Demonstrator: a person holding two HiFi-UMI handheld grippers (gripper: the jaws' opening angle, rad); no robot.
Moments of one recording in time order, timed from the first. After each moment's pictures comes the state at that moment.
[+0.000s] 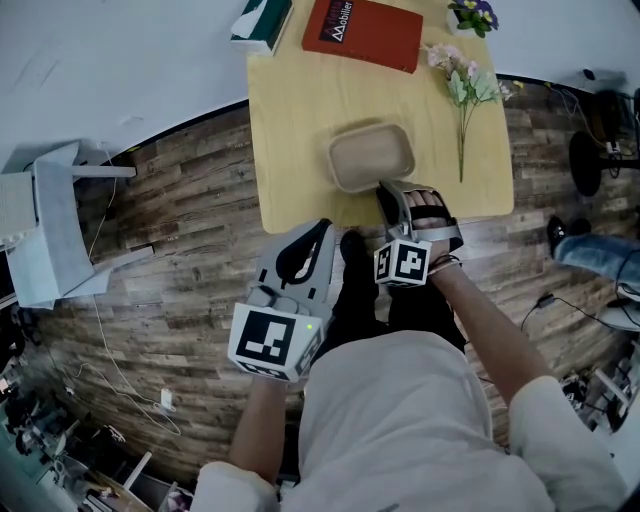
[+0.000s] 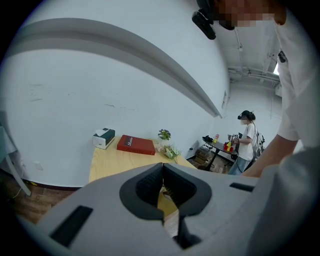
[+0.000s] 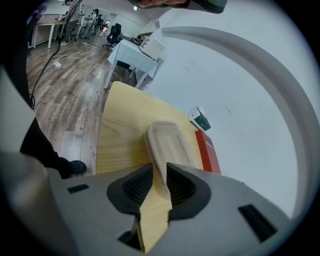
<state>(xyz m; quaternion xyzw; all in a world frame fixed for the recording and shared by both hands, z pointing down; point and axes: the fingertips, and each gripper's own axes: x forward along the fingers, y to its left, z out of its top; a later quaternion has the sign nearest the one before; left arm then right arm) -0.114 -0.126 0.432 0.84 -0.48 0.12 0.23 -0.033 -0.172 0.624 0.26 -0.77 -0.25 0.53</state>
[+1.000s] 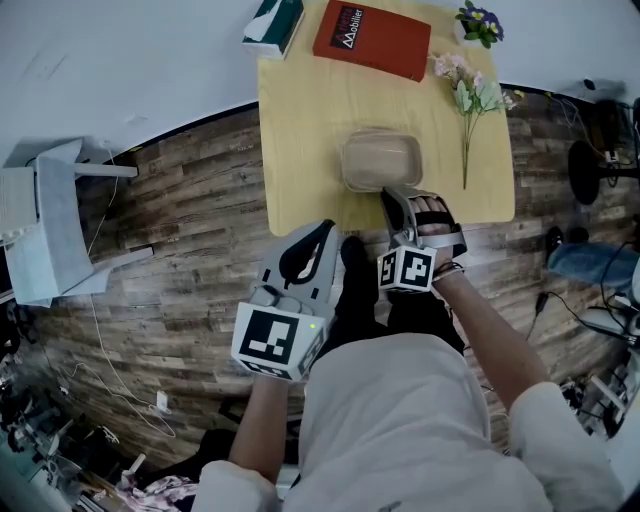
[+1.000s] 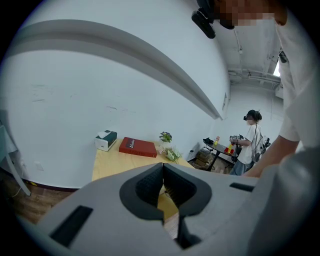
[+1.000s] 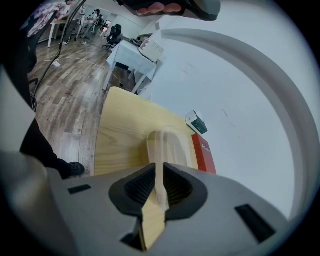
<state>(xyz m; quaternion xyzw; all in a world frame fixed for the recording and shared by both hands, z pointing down) -0.126 -0.128 0.428 0.84 -0.48 0.11 0.22 -0.041 -0.173 0.607 0.27 -0.77 -0.26 0.52</state>
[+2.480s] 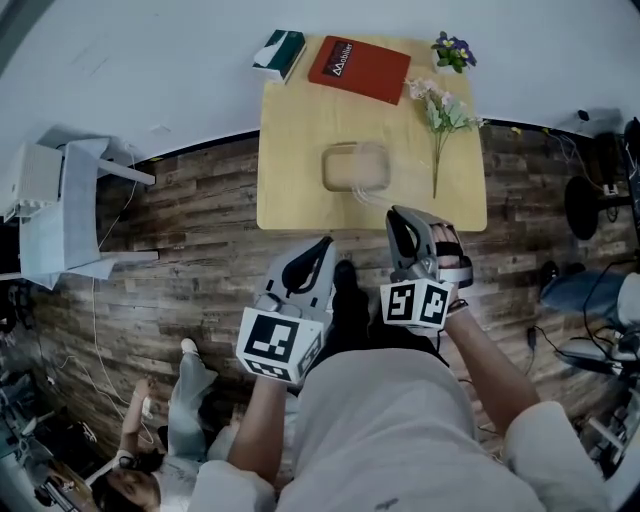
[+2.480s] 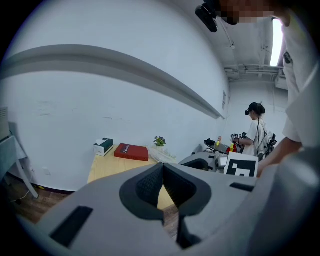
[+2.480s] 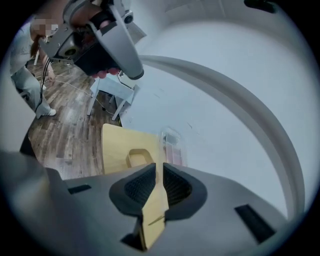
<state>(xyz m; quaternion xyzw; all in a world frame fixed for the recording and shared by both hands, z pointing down) -0.058 -0.064 0.391 0.83 -0.52 0.11 0.18 0.026 -0.122 0.468 0.35 -0.82 -0.24 0.39</state>
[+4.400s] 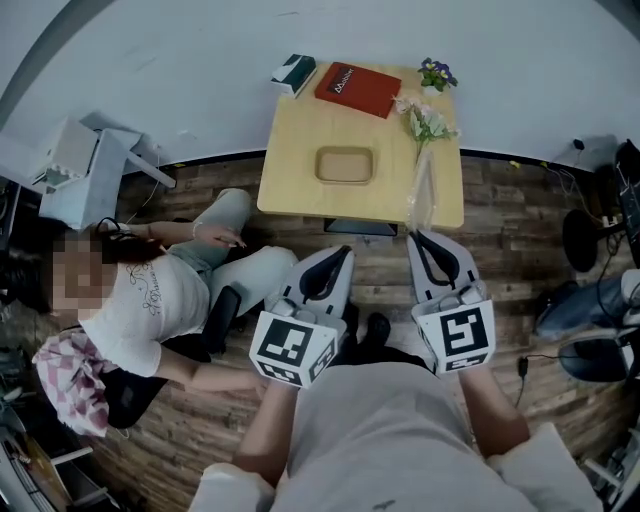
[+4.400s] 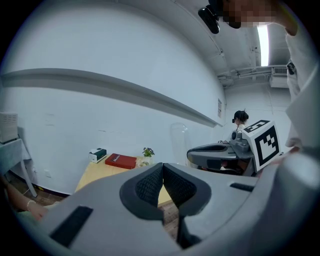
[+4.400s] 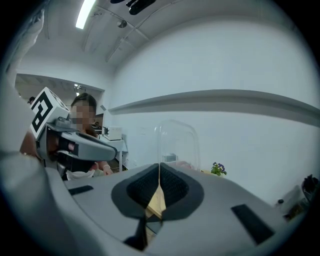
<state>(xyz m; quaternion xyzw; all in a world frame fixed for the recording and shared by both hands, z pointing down) 0.045 0.037 0.335 0.83 -0.54 0.06 0.13 0.127 -0.003 0.332 0.38 -0.91 -0.01 0.14</state>
